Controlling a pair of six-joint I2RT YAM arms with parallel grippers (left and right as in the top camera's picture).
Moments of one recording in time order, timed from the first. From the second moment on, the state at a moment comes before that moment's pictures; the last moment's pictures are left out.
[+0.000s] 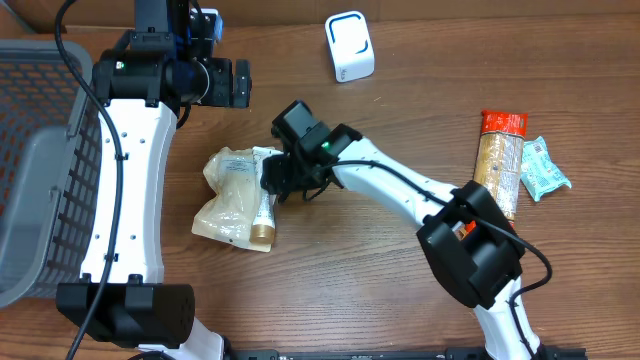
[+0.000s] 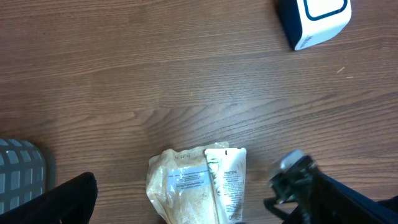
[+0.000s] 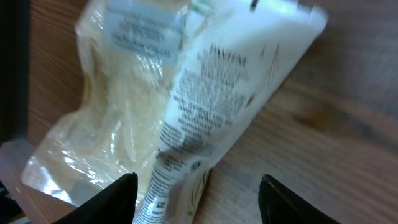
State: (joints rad) left arm -0.04 1.75 1.92 -1.16 0.04 0.01; right arm 0.78 2.18 1.70 -0.63 -0.35 0.57
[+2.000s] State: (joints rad) left arm -0.04 1.75 1.92 -1.16 0.04 0.01; right arm 0.54 2.21 1.55 -0.55 -0.70 0.26
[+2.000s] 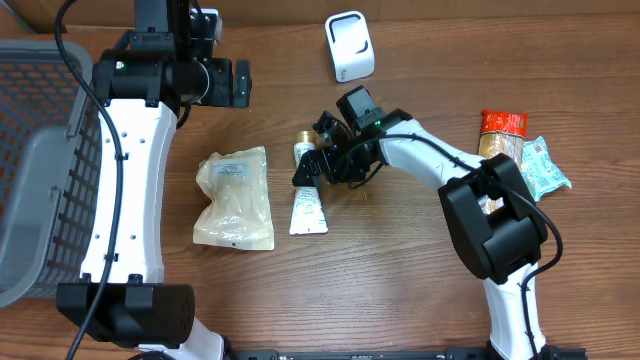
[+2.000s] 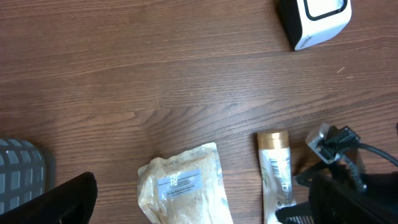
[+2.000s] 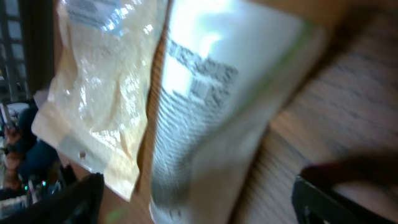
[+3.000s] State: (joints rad) left arm -0.04 1.75 1.92 -1.16 0.04 0.01; right arm 0.40 2.11 1.38 -0.51 -0.81 0.38
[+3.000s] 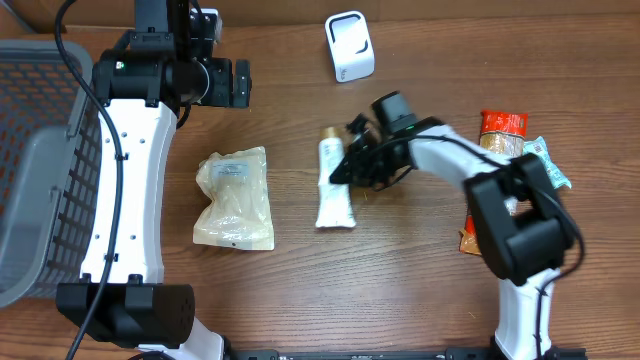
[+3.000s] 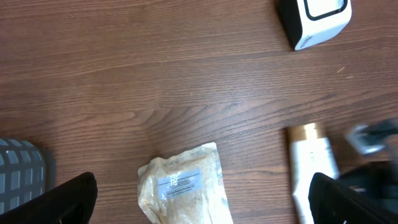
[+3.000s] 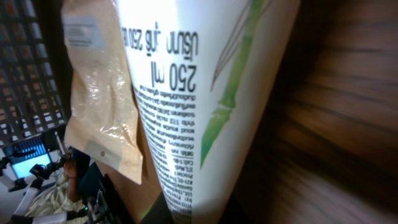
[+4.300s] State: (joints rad) left arm -0.04 1.75 1.92 -1.16 0.04 0.01; right arm 0.42 1.67 1.91 -0.88 -0.21 0.26
